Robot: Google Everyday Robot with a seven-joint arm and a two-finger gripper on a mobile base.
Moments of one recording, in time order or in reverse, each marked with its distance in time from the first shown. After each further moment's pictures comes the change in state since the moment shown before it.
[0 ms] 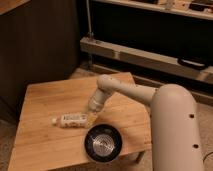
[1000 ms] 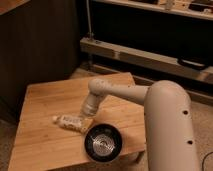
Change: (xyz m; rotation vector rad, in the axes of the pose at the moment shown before) arm -0.013 0.006 0.031 -0.016 0.091 -0.008
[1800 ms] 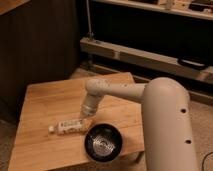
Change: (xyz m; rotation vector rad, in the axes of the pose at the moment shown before) arm 0.012 -0.003 -0.006 0.035 0.086 -0.003
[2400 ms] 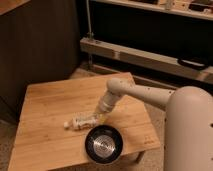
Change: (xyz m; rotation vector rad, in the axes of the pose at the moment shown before) arm 0.076 0.001 -0.048 0.138 -0.099 0.076
